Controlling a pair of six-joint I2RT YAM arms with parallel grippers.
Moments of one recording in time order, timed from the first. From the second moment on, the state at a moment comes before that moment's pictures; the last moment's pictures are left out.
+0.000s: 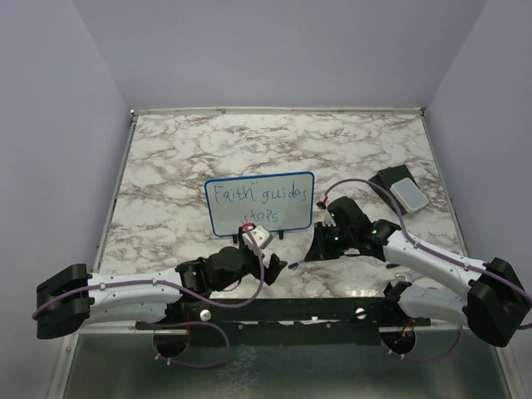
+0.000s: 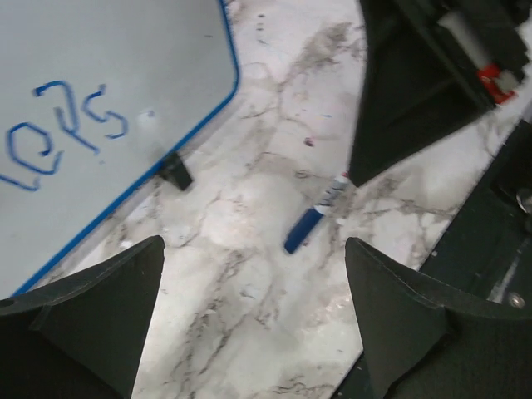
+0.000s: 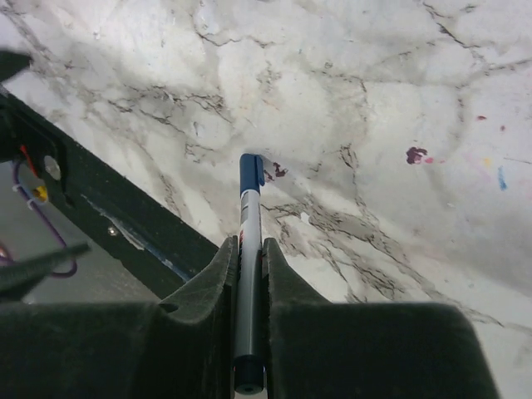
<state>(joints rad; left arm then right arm) -1.30 0.93 0.29 0.36 -0.34 -0.27 0.74 1.13 0.64 -0.45 -0.27 0.60</state>
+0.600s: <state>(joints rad) -0.94 0.88 0.29 0.30 -0.21 -0.45 0.72 1.20 0.45 -0.10 -0.32 0.64</state>
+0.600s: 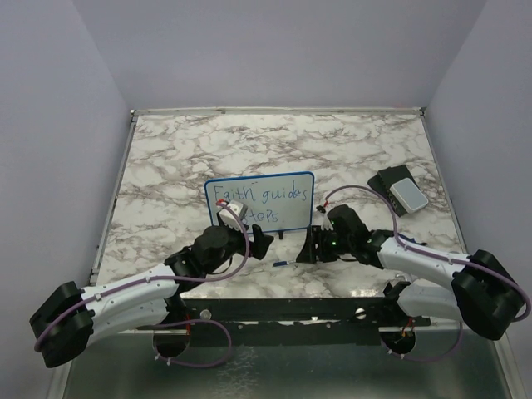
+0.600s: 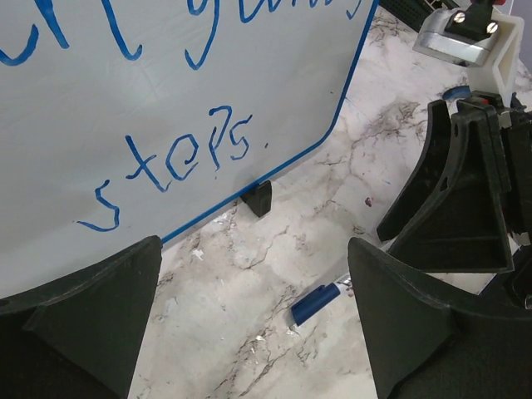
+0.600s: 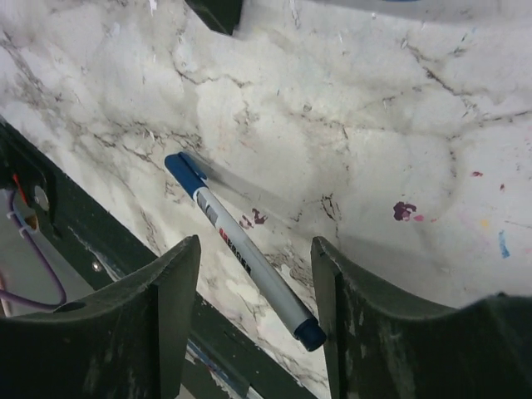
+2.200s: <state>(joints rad) -0.12 0.83 0.80 -0.20 -0.31 -0.26 0.22 0.69 0.68 -0.09 0.17 0.23</state>
